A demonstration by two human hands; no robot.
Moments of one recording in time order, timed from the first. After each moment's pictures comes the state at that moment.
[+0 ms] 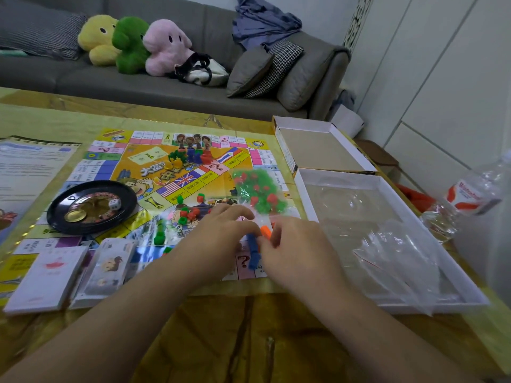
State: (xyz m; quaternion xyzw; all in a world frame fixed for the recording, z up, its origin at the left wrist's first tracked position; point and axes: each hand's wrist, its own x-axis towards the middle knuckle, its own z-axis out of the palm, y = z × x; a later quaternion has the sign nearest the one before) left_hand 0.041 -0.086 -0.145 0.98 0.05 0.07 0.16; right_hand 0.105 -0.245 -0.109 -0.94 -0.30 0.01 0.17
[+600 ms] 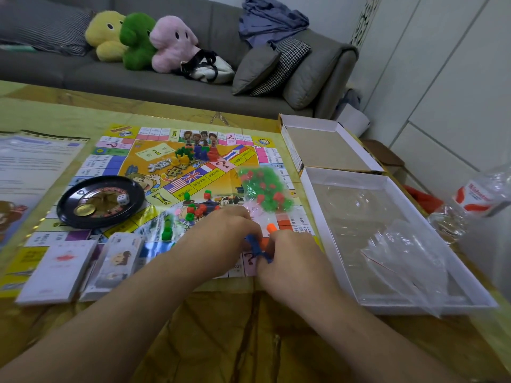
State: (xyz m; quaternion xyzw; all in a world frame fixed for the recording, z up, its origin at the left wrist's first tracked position) left_hand 0.039 -0.080 -0.145 0.98 0.03 0.09 0.17; right_hand 0.087 -0.239 -0.116 -0.93 -0.32 0.05 0.15
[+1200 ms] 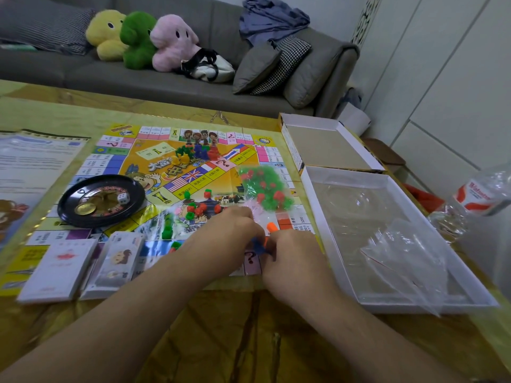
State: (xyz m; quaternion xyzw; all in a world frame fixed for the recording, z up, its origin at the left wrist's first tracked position) left_hand 0.044 -0.087 -0.143 0.99 0.03 0.06 0.15; right_hand 0.094 -0.241 -0.126 -0.92 -0.34 0.04 0.18
